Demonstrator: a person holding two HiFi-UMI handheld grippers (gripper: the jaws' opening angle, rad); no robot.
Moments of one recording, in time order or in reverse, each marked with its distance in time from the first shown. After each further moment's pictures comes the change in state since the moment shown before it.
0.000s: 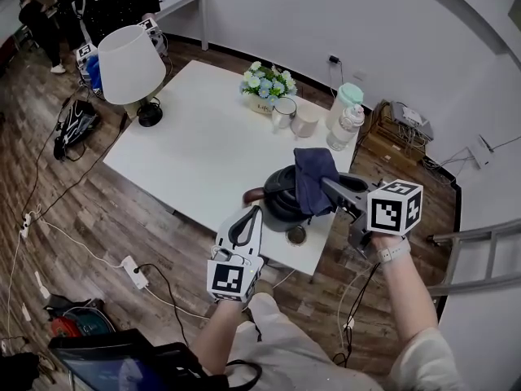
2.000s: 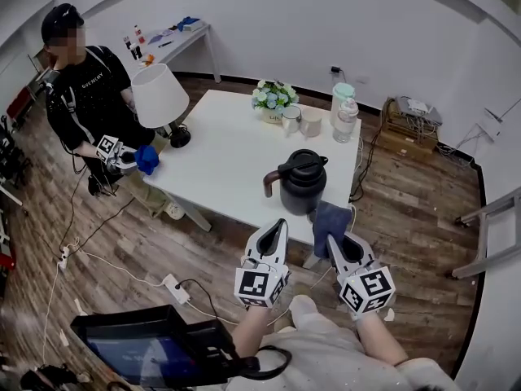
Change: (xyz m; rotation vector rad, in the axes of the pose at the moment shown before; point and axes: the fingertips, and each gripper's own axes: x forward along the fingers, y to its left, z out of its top) left arm -0.082 -0.061 0.029 -0.019 0.007 -0.089; right arm -0.086 0.110 -0.143 -0.122 -0.419 -0.329
